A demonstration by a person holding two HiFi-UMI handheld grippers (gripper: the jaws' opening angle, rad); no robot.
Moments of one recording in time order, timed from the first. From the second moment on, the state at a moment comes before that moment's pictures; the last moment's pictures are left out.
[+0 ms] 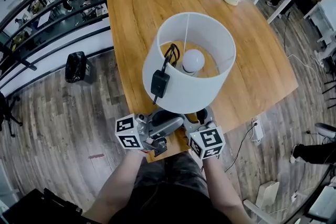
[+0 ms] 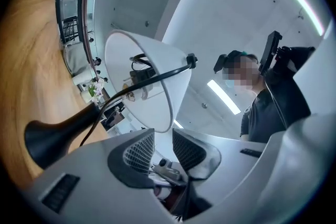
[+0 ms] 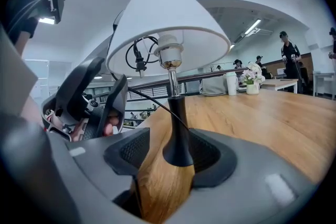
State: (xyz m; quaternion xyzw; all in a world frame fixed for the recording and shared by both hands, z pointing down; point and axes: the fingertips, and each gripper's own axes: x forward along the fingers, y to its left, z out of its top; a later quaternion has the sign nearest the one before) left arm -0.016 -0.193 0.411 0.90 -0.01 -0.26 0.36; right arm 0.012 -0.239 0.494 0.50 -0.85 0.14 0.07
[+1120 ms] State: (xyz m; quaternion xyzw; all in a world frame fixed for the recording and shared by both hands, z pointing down) left arm -0.053 -0.199 0.446 0.94 -0.24 -0.09 0.24; right arm -0.007 -0.208 0.462 0.49 -0.86 0.11 0.03
